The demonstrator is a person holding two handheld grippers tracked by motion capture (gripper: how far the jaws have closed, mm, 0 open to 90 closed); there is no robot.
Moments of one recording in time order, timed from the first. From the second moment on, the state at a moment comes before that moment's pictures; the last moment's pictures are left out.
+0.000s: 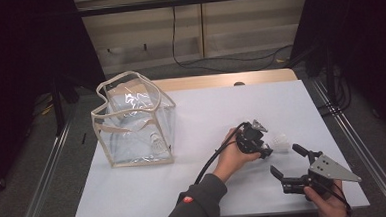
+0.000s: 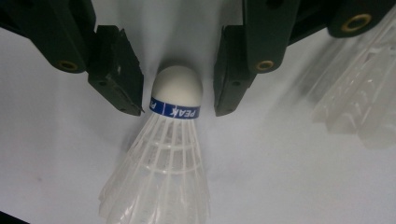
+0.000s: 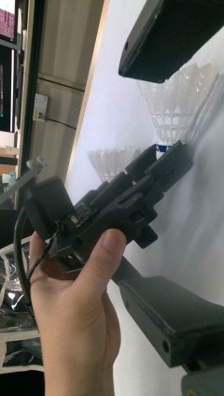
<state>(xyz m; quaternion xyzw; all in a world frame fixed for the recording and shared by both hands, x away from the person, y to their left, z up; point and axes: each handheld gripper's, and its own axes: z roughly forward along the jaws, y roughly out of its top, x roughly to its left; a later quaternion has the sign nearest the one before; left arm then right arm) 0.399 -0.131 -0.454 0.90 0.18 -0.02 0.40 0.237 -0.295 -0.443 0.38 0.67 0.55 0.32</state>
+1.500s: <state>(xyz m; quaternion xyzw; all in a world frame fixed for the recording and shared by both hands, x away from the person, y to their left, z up) 0.400 -0.081 -0.396 0.89 0.24 -0.06 0.39 0.240 -0.294 -0.445 0.38 0.67 0.55 0.32</state>
